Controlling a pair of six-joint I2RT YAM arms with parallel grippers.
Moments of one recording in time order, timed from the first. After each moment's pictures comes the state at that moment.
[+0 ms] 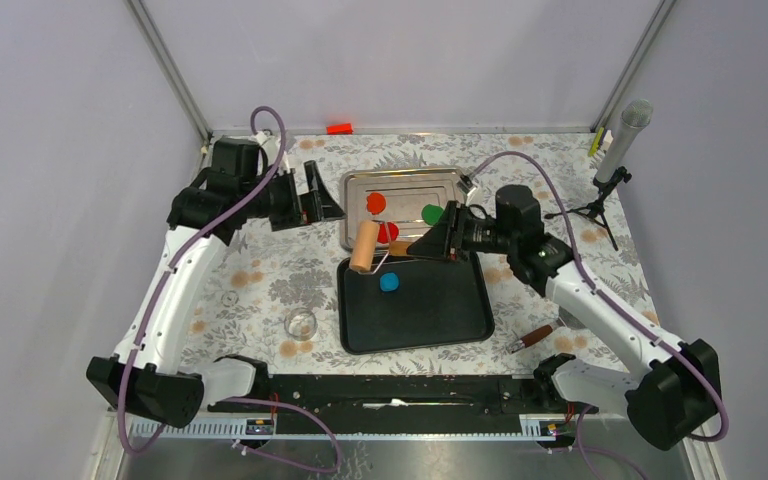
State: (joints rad) left arm -0.26 1.22 1.42 -0.92 0.57 -0.44; right arm 0.52 1.12 0.80 0.02 -0.75 1.03
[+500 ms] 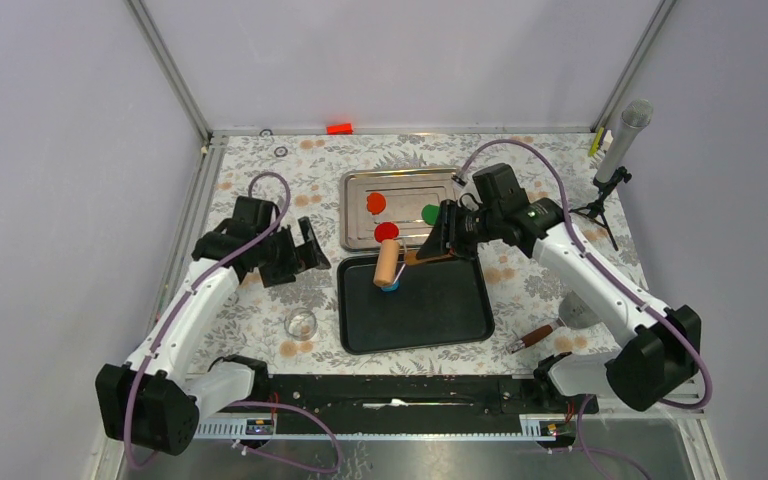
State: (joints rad) left arm -0.22 1.09 0.97 -0.87 0.26 -0.54; right arm 0.52 1.32 1.17 -0.72 -0.58 0.74
